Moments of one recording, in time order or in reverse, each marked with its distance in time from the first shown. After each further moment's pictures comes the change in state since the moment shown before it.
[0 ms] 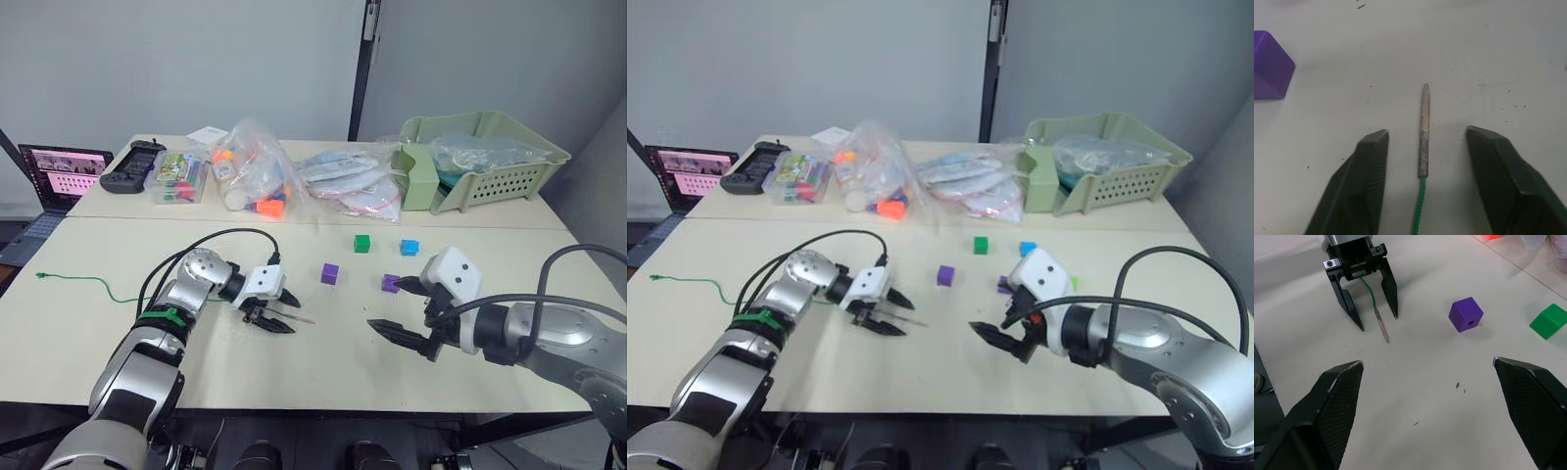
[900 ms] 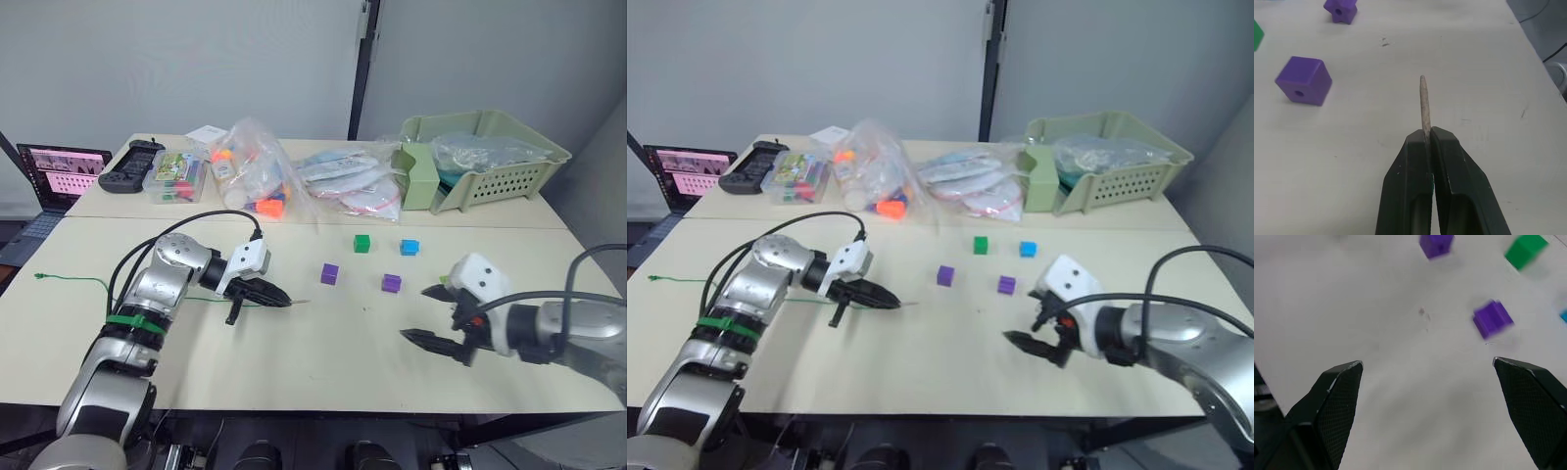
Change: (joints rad) left arm 0.153 0.155 0.103 -0.558 -0.126 0.539 -0.013; right arm 0.150 -0.261 -0.065 0.170 -0.192 -0.150 0.288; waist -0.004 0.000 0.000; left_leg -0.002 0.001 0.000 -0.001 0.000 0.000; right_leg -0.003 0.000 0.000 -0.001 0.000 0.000
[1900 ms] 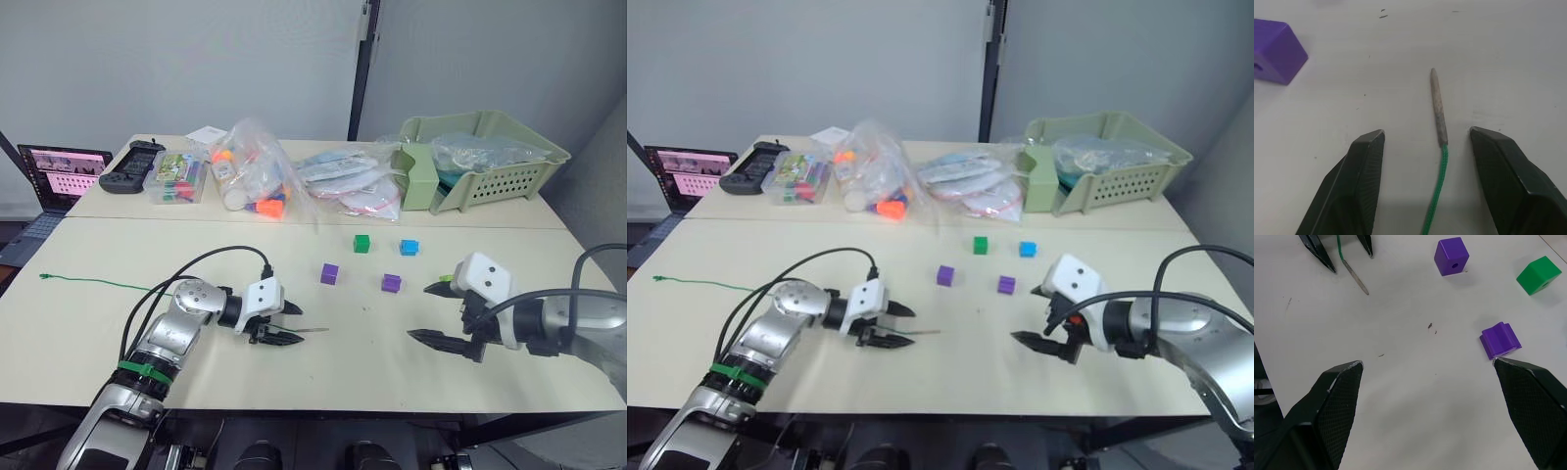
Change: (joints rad) left arm 0.192 -0.081 -0.039 -0.014 0.031 -0.207 0.243; right arm -0.057 0.078 0.054 0.002 -0.072 -0.060 0.084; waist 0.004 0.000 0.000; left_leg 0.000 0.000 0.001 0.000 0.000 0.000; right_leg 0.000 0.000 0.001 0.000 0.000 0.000
